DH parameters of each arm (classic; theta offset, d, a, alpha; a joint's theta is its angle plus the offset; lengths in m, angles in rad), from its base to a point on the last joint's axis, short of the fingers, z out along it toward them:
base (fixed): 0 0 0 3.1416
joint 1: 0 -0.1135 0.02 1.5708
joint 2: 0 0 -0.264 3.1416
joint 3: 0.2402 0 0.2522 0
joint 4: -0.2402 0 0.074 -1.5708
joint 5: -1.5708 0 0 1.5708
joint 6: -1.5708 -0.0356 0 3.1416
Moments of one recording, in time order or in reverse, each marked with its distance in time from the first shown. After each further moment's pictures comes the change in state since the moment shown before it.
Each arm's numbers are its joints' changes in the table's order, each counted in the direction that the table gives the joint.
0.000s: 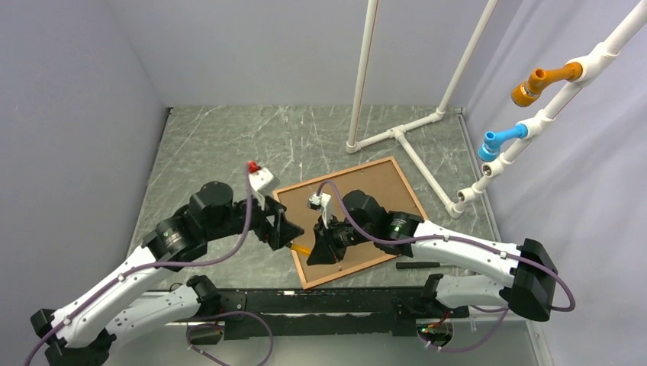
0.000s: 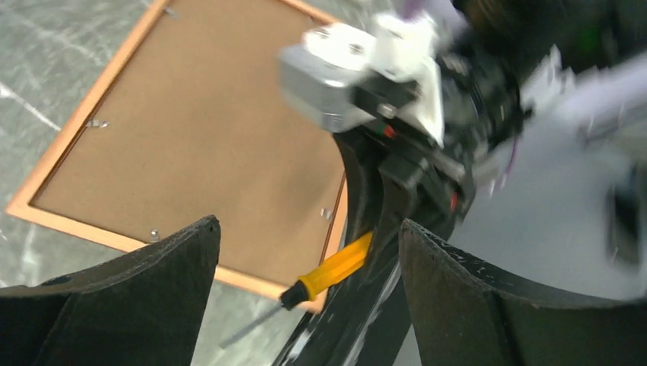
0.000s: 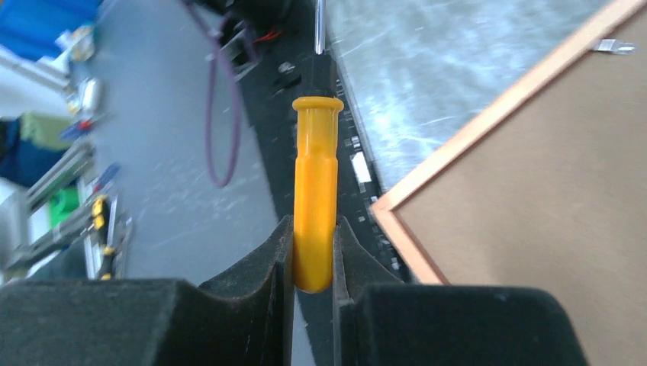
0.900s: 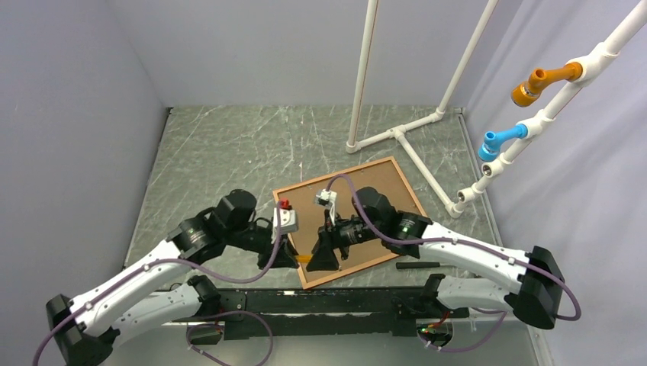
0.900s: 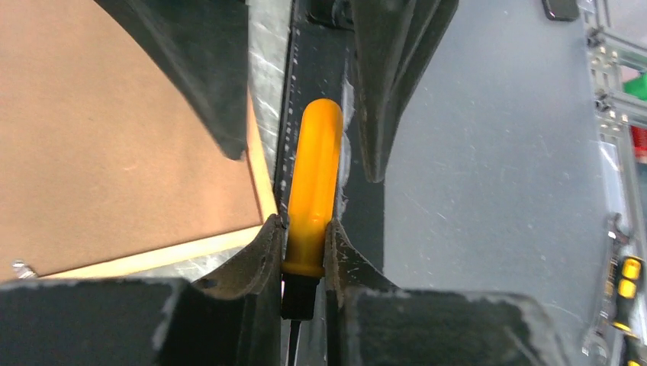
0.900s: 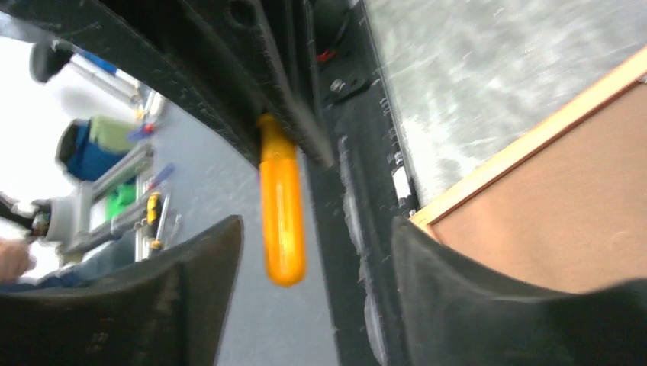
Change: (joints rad) left arm -0.008 0.134 -0.082 -0.150 -0.576 -0.480; right arm 0.051 -0.028 -0.014 0.047 0.247 -0.021
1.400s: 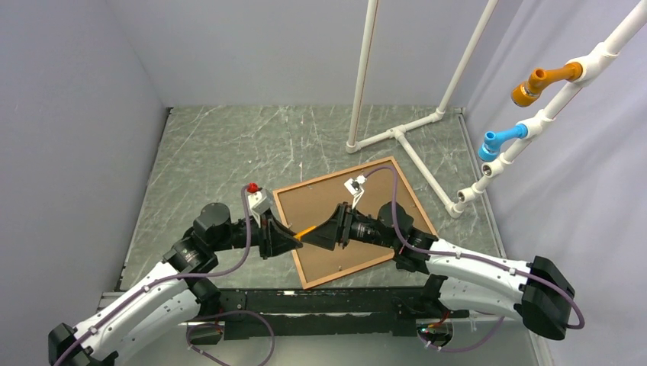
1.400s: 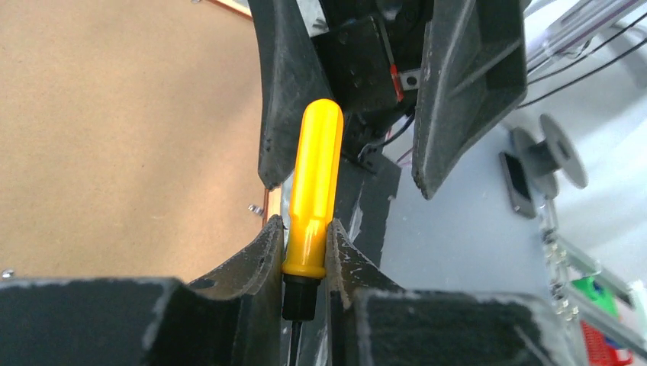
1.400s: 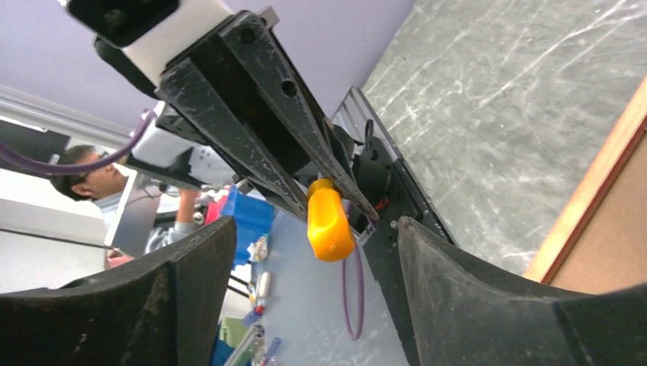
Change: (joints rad) left arm -0.111 -0.248 -0.303 0.522 0.123 0.497; right arm 0.008 -0.148 -0.299 0.609 -0.349 -0.612
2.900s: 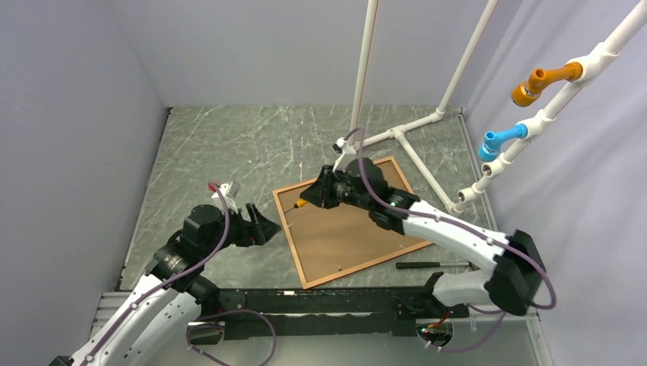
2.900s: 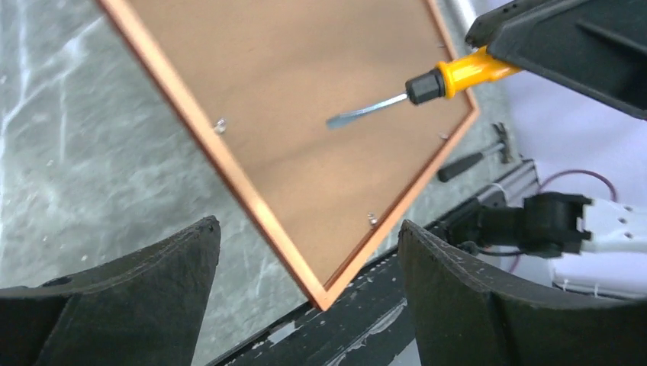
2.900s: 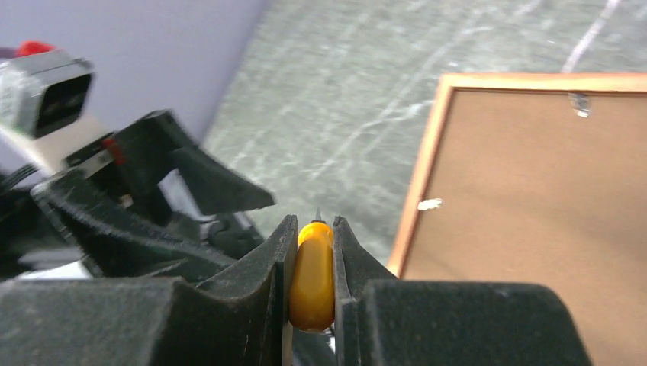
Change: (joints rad) left arm -0.159 -0.129 0.059 -0.406 0.451 0.284; right arm 0.131 0.258 0.413 -0.398 -0.165 0.285
